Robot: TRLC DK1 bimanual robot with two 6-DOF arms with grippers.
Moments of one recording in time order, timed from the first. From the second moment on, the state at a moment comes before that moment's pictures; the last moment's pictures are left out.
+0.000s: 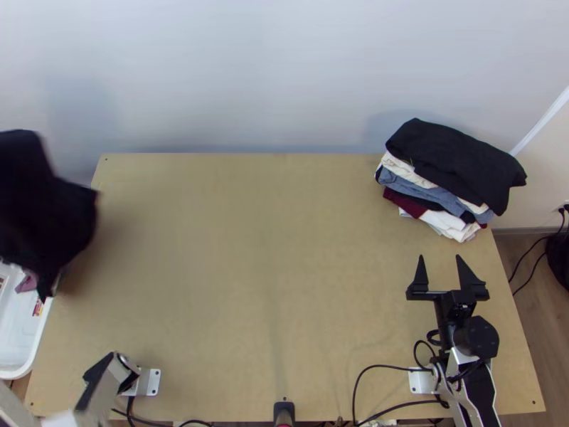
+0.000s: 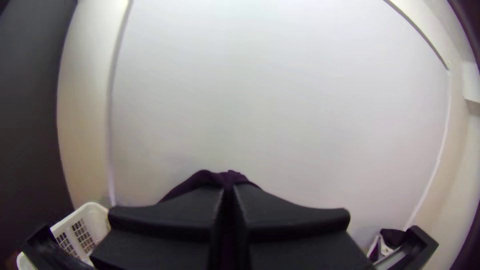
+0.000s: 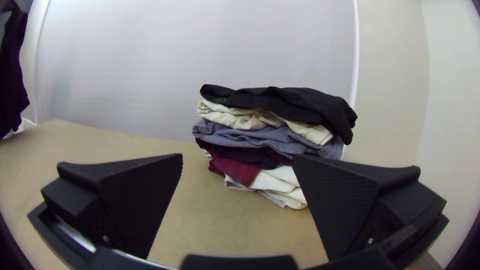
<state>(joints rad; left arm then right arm) 0.69 0.96 1.65 -0.68 0.52 -0.16 0.17 0.00 0.01 0.04 0.21 -0.08</state>
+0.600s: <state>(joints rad) -0.42 0.97 1.53 -0.46 -0.14 -0.29 0.17 0.00 0.01 0.04 0.21 -0.08</state>
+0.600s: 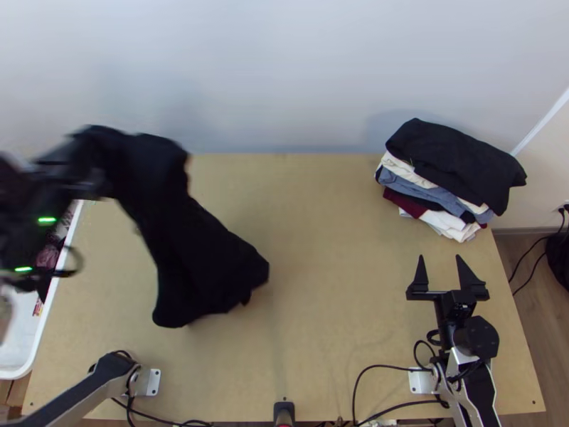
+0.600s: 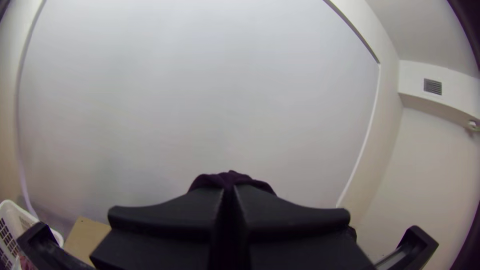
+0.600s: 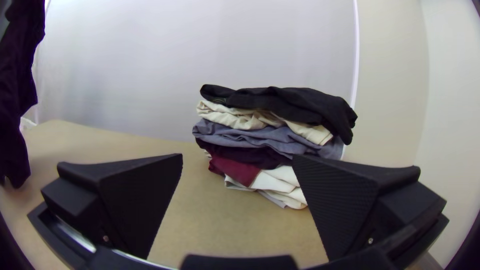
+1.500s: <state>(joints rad) -1.11 1.87 2.12 -0.18 -0.38 -0.25 0.17 0.00 0.01 0.04 0.21 -0.08</state>
